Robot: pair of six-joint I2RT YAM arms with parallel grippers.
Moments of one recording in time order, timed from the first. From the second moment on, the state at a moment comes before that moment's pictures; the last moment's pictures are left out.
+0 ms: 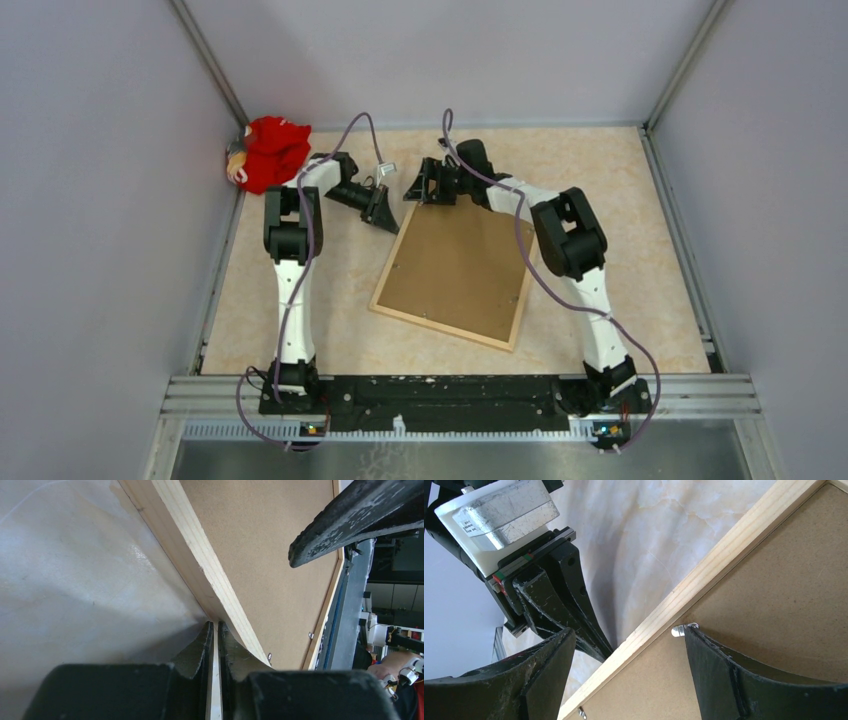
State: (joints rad) left arm -0.08 2.48 1.95 -1.12 1.08 0.63; right arm 0.51 2.35 1.72 0.09 -0.57 0.60
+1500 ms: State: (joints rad) left arm -0.08 2.48 1.94 -1.15 1.08 0.65; right arm 0.48 2.20 1.53 0.16 -0.41 0.65
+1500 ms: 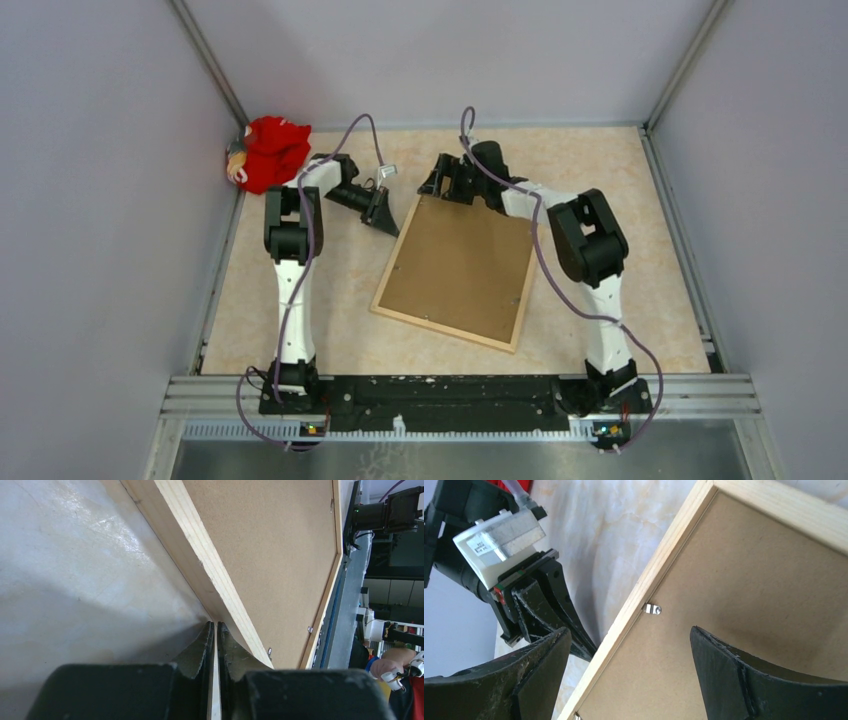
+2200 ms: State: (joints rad) left arm -0.08 2.48 1.94 -1.15 1.08 0.65; right arm 0.57 2.29 1.63 0.14 -0.43 0.68
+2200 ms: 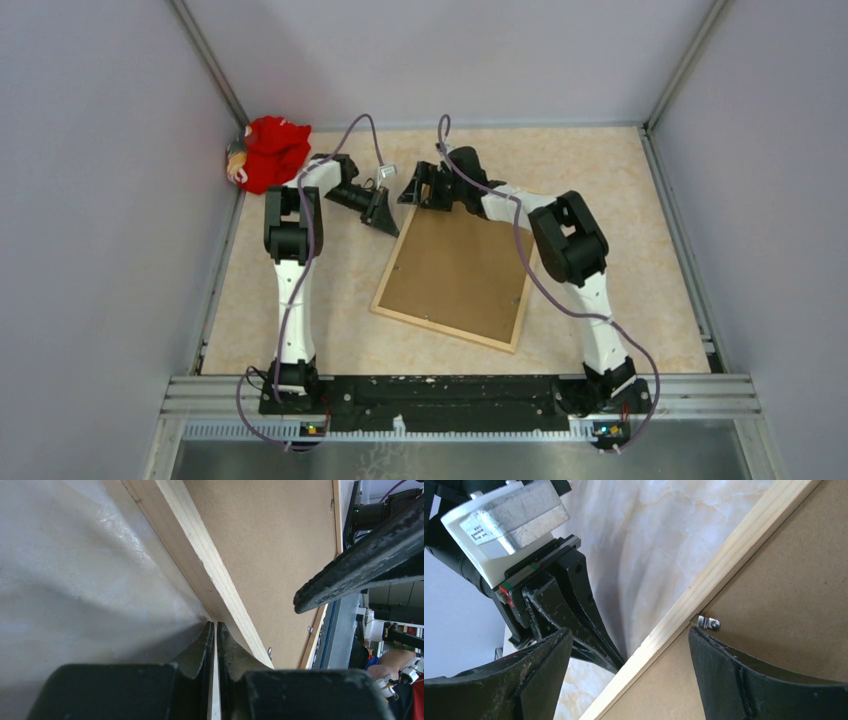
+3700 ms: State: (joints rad) left arm -0.06 2.48 1.93 -1.16 1.08 0.66; right arm 0.30 2.05 1.39 -0.05 -0.16 0.58
